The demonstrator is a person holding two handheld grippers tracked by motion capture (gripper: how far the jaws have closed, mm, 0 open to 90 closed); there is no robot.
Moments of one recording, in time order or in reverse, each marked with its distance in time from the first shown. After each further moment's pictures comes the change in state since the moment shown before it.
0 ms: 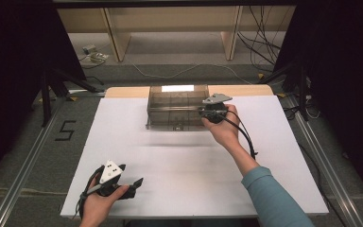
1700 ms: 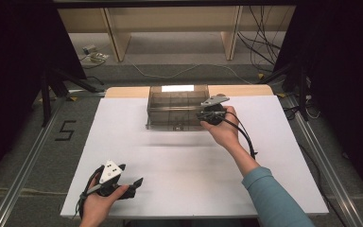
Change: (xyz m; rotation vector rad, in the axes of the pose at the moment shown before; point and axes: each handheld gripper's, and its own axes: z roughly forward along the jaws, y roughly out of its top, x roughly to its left) left arm 0.000 0.000 0.000 0.000 0.000 -0.002; right arm 0.001 -0.005 0.006 0.064 0.041 -0.016
